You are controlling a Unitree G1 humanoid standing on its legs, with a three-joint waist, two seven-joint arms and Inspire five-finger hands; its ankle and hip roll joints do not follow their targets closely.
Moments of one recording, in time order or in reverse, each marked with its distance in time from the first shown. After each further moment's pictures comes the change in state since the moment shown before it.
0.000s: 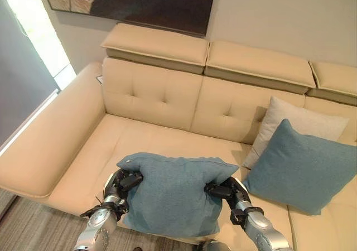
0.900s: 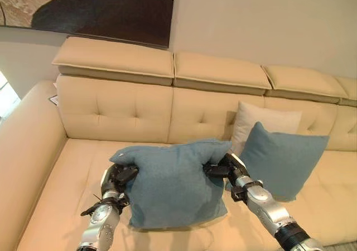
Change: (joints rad) left arm -0.047 0.021 0.087 0.008 0.012 -0.056 0.138; right arm -0.396 -0.129 0.195 0.034 -0.088 0.038 0.025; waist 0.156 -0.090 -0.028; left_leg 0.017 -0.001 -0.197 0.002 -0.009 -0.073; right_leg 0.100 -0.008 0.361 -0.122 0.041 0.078
